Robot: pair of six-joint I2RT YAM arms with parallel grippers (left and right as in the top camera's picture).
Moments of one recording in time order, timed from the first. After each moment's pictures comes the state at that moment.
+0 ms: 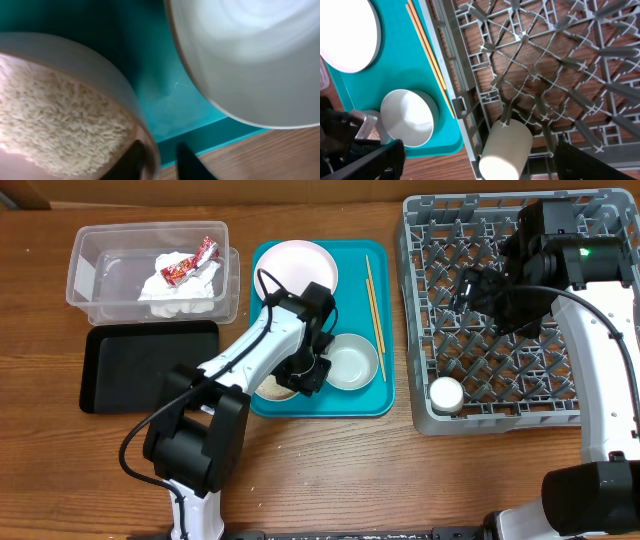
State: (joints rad) left arm -0.48 2.00 1.45 -1.14 0.10 -0.06; right arm 0.03 1.70 1.75 -1.36 -0.18 0.33
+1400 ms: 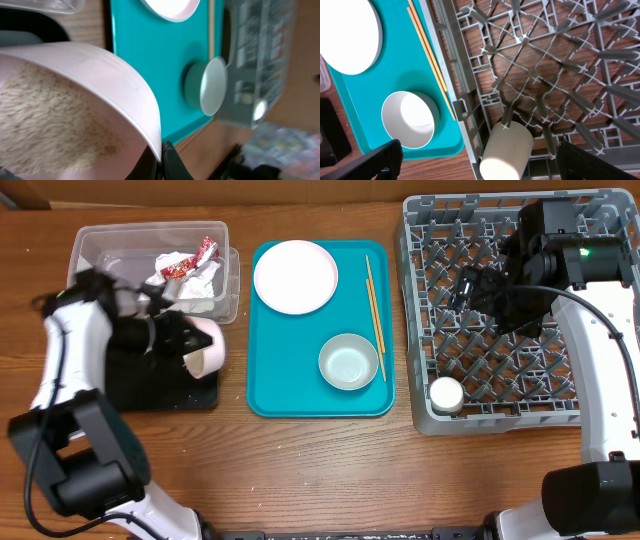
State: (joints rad) left arm 0.40 1.87 1.41 -1.17 0.89 0.32; right arm 0.03 1.70 1.75 -1.35 -0.18 0.33
